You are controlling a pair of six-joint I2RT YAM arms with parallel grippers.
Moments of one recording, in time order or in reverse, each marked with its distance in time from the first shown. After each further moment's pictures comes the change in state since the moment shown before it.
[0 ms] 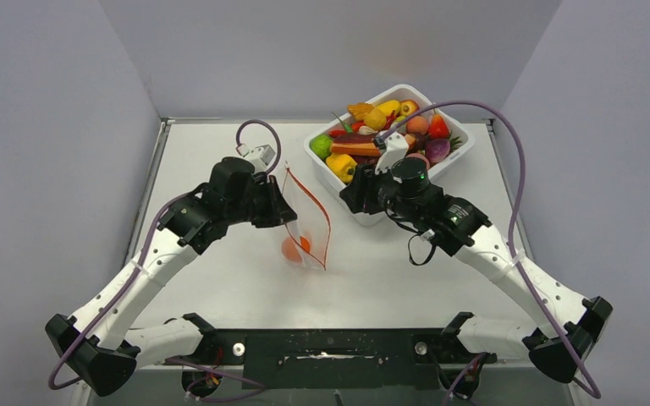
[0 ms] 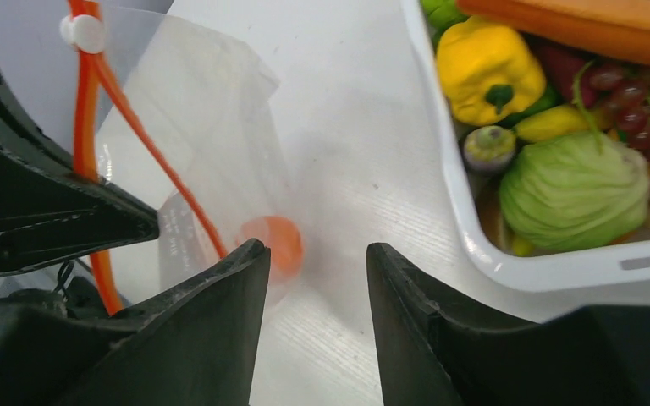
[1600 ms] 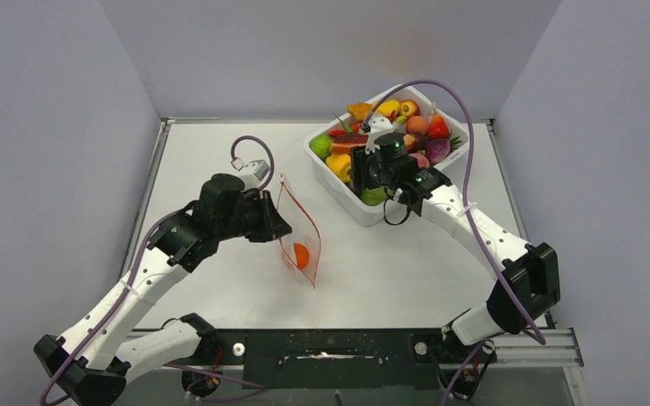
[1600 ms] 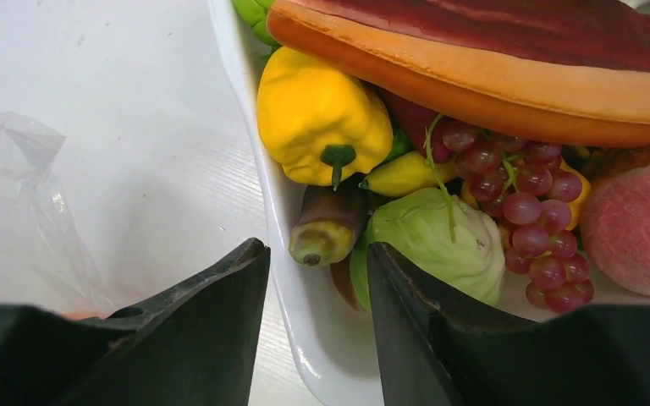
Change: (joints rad) left arm 0.000 -0.113 -0.088 0.003 0.036 0.051; right arm -0.208 0.301 0.057 0.109 0.037 -0.247
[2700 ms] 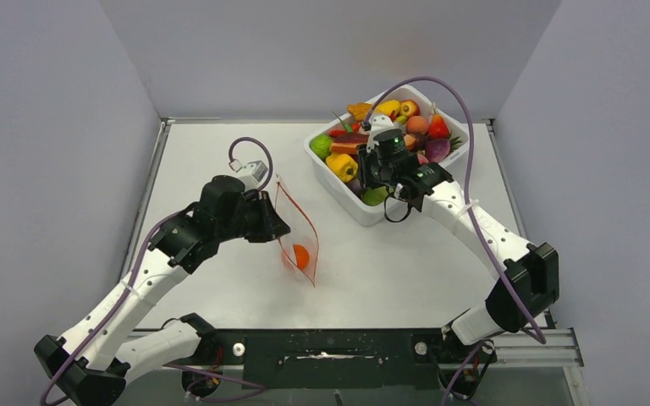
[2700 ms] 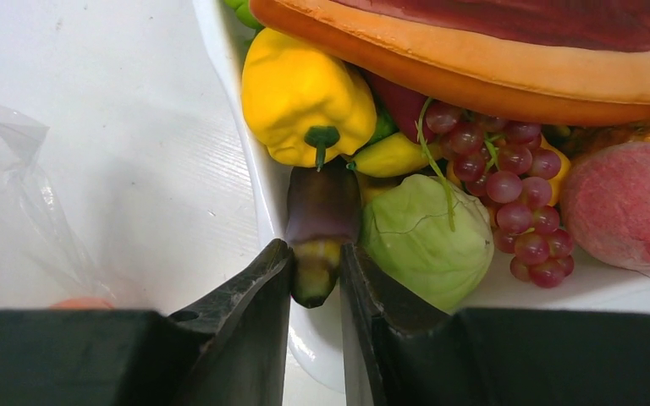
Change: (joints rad) left arm 0.000 -0.009 -0.026 0.008 -0.027 -0.019; right arm 0.003 0.028 0.054 -0.094 0.027 -0.003
